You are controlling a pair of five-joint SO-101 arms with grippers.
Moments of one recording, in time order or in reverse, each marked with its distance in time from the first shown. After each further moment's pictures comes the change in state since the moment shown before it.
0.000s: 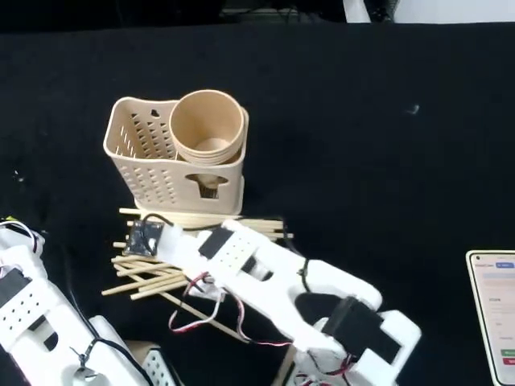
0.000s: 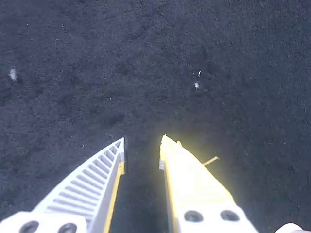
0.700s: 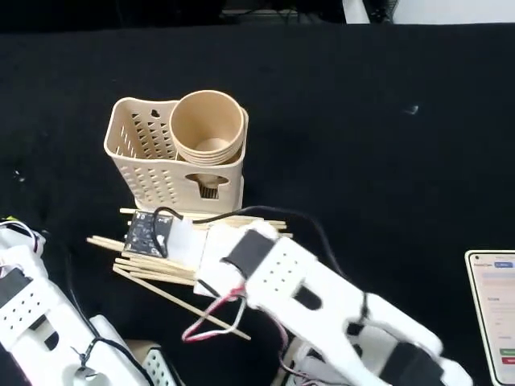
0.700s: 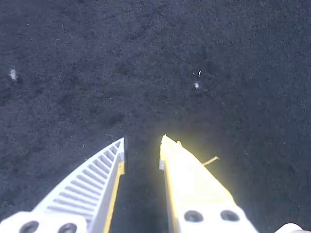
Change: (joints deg) left arm 0.0 0.0 0.0 0.0 0.0; right arm -0.1 -26.7 -1.1 15.6 0.1
